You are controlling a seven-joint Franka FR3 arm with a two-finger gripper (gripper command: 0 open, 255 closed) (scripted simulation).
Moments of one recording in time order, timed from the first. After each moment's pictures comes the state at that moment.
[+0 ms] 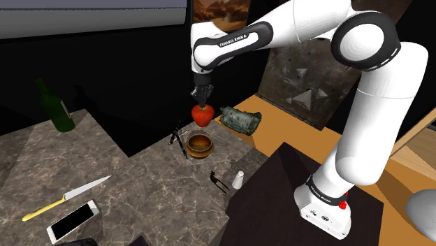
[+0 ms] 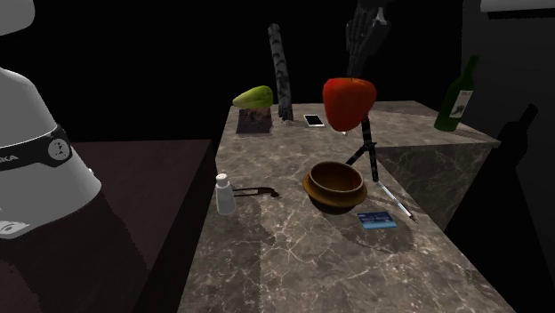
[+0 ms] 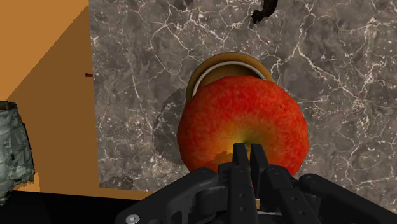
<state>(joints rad) 0.05 0.28 0.13 -1.82 -0.03 2.01 0.15</state>
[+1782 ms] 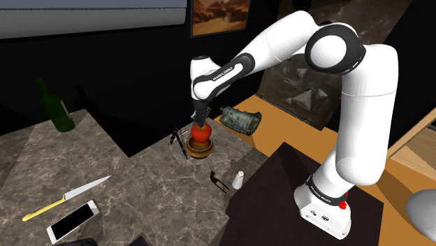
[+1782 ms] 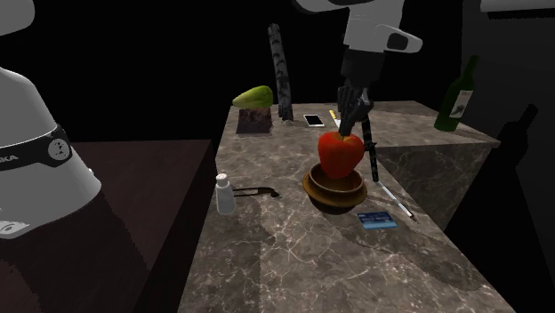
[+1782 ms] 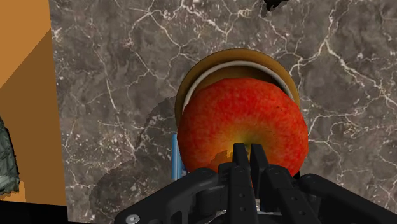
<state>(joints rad) 0.06 0.45 0.11 -1.92 -0.06 2.28 0.16</state>
